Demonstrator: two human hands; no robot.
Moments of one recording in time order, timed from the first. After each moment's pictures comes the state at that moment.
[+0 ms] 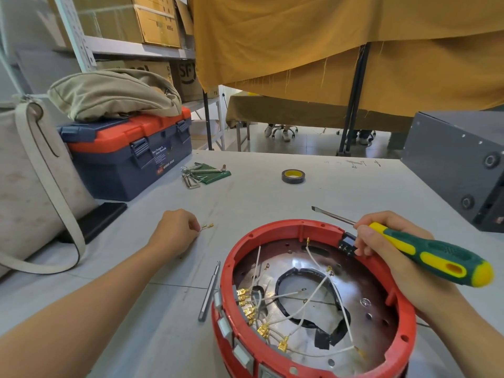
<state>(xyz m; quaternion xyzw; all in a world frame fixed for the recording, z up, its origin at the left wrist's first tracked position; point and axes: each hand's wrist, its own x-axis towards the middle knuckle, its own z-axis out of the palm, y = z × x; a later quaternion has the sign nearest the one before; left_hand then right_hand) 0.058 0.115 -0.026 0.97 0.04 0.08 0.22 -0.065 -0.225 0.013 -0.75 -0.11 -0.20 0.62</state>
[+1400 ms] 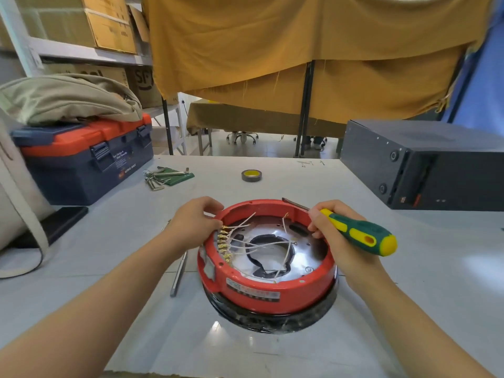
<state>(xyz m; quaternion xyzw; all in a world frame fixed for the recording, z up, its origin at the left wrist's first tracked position) -0.019 0.016 0.024 0.89 -0.07 0.02 0.44 -0.103 -0.228 0.000 -0.74 -0.08 -0.28 0.60</state>
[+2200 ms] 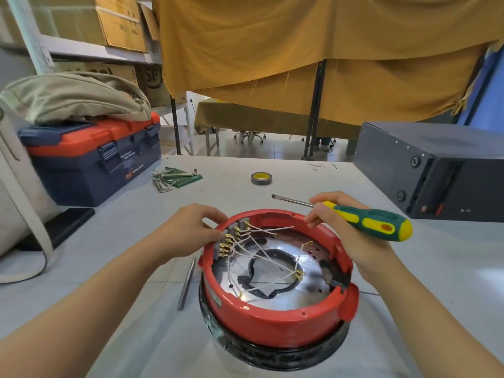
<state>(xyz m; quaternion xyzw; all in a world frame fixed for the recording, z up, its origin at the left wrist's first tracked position) -0.016 0.040 0.037 0.93 -0.13 -0.04 0.35 -0.075 -0.224 0.024 -0.72 -0.13 -0.19 0.66</state>
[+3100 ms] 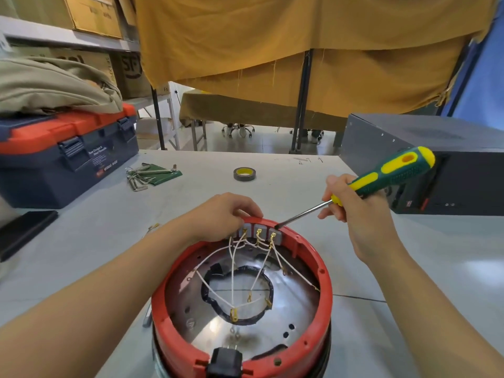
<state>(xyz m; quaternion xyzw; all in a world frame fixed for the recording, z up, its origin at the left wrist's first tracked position) 0.020 -0.033 0.039 0.90 -0.27 -0.10 0.34 -0.050 -0.248 0.038 -0.66 -0.07 -0.29 0.69</state>
